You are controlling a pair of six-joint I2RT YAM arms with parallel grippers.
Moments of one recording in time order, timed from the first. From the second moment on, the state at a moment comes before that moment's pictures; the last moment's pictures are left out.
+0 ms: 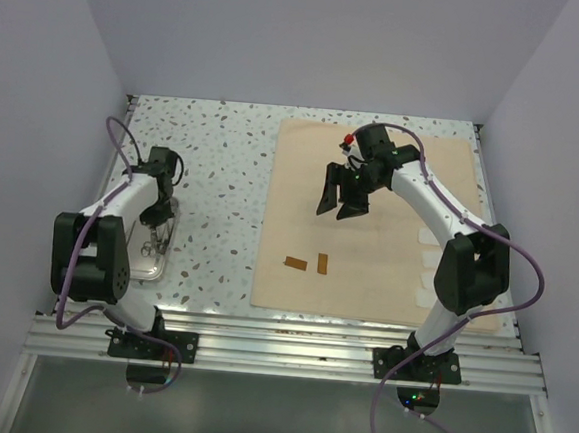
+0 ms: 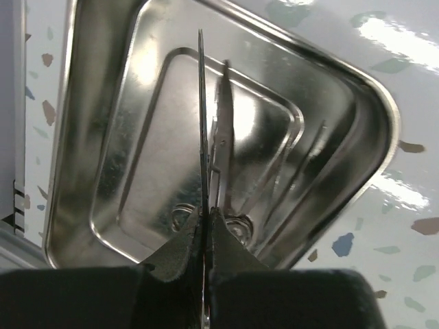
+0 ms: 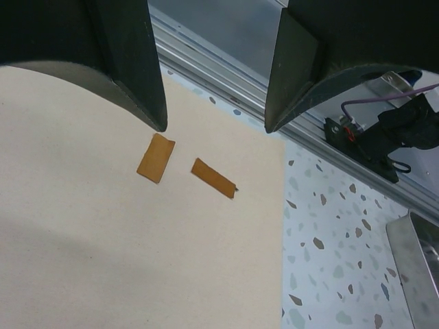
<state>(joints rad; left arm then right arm) 0.00 1.58 1.01 -0.73 -0.43 -0.31 0.40 1.75 1.51 -0.93 -0.41 0.40</state>
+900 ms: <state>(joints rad) 0.08 1.61 1.00 -0.78 -0.39 -0.33 0.40 1.75 1.46 -0.93 -0.41 0.38</state>
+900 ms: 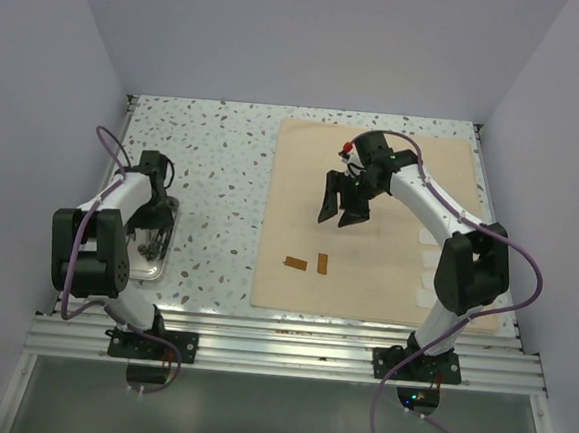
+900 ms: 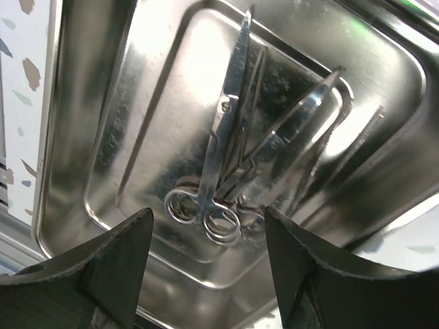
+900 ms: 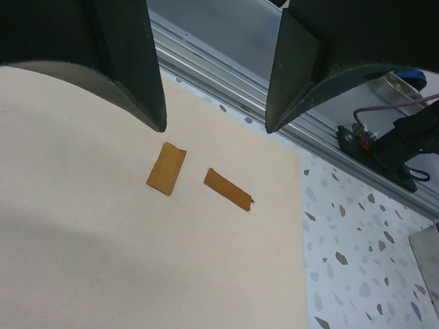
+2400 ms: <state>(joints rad) -0.27 1.20 0.89 -0.56 0.36 -0.45 0.59 1.99 1.39 -0.92 -0.05 0.64</state>
